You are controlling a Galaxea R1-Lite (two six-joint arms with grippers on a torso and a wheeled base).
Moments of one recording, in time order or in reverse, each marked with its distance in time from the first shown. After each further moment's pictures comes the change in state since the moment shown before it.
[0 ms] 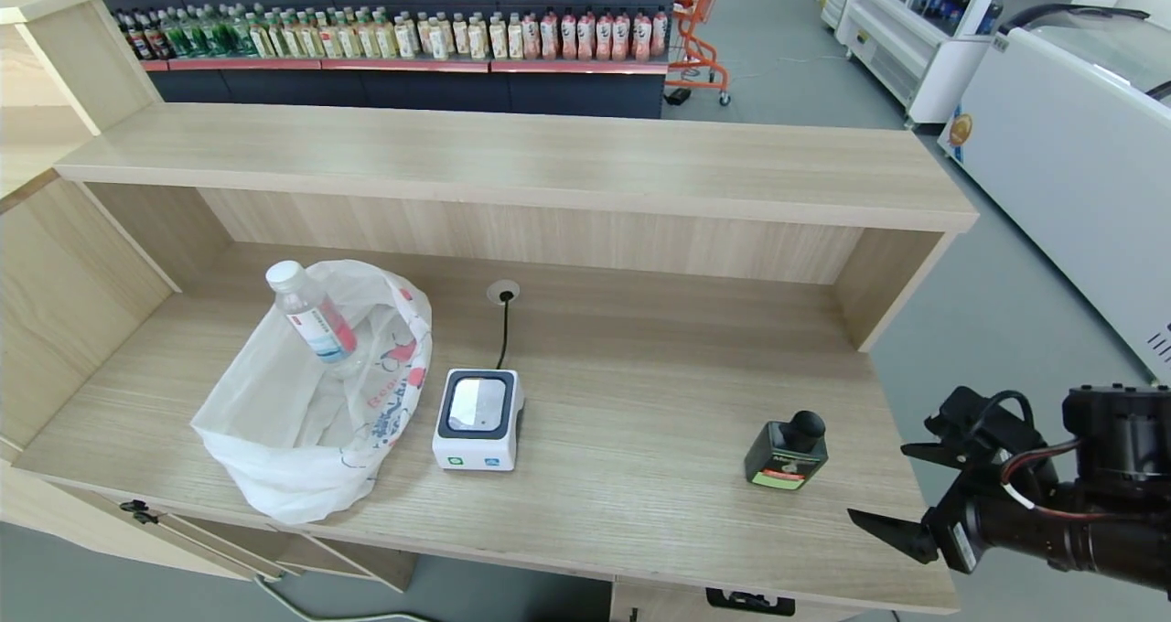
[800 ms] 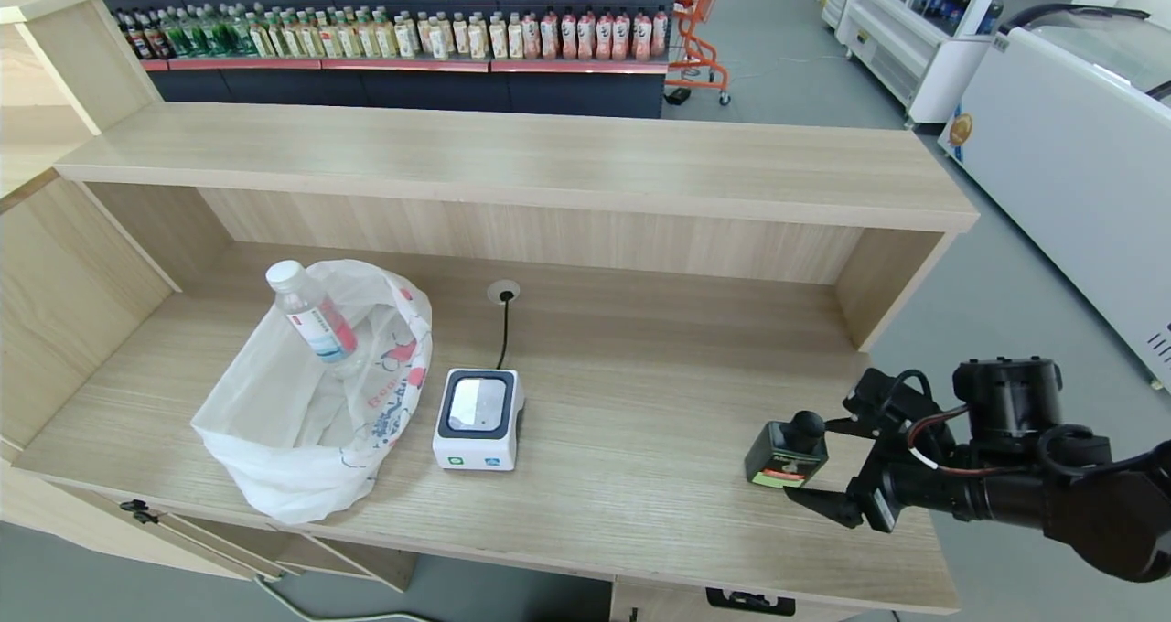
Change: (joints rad) left arm 0.000 -0.001 0.000 0.000 0.000 0.000; right arm 0.085 0.227 -0.184 -0.042 0.083 -0.036
